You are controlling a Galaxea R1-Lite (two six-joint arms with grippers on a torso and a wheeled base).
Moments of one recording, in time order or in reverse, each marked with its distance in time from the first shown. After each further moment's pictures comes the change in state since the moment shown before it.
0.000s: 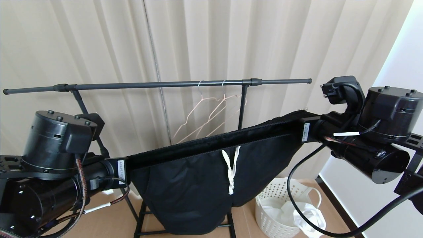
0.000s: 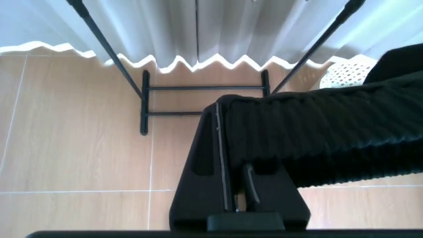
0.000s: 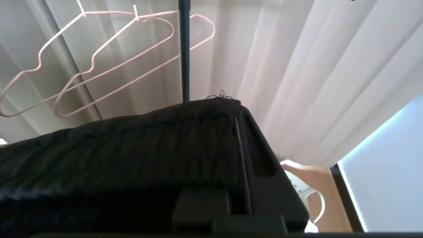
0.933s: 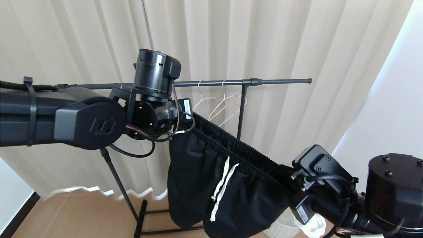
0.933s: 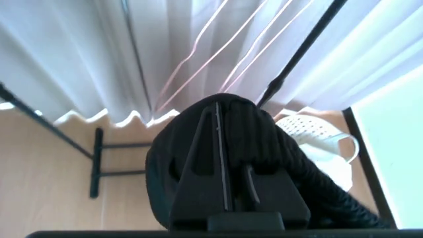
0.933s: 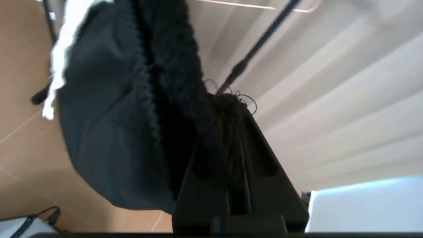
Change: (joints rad) left arm -0.064 0.445 -0.638 -0.033 -0.006 0.022; right arm 0.348 -0.104 0.300 0.012 0.010 -0.293
